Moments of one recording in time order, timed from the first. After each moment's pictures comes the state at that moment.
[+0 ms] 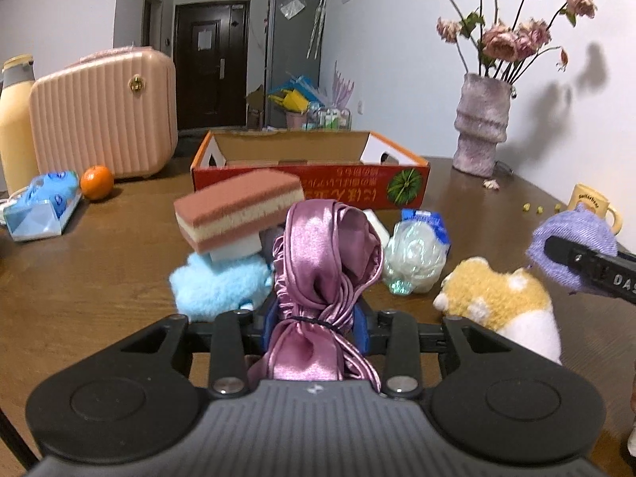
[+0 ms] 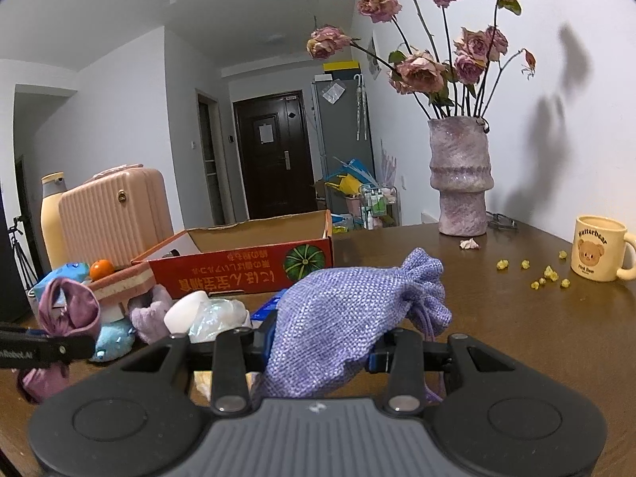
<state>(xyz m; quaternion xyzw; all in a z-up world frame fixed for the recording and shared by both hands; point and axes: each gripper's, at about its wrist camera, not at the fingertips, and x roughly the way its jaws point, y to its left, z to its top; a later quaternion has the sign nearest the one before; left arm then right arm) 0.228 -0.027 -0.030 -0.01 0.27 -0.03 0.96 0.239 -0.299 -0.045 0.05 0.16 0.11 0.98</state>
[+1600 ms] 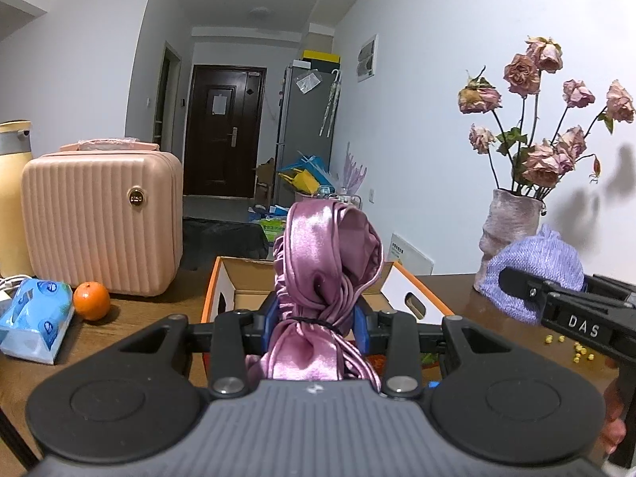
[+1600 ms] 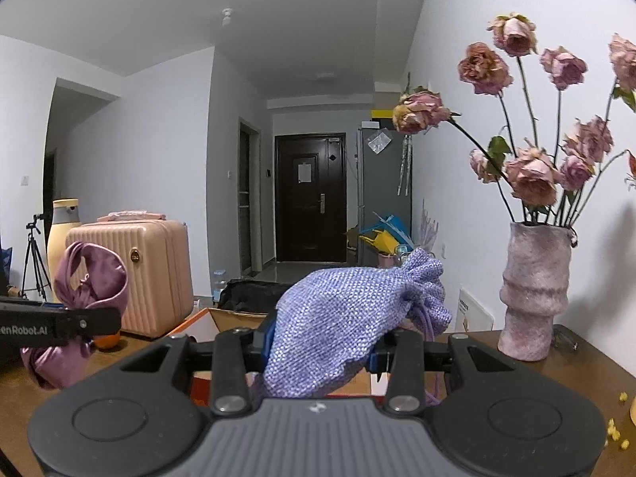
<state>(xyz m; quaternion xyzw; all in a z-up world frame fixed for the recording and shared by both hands) 0.325 0.006 0.058 -0.05 0.15 -0.02 0.99 0.359 -0.228 0.044 -0.01 0.09 0.15 0.98</state>
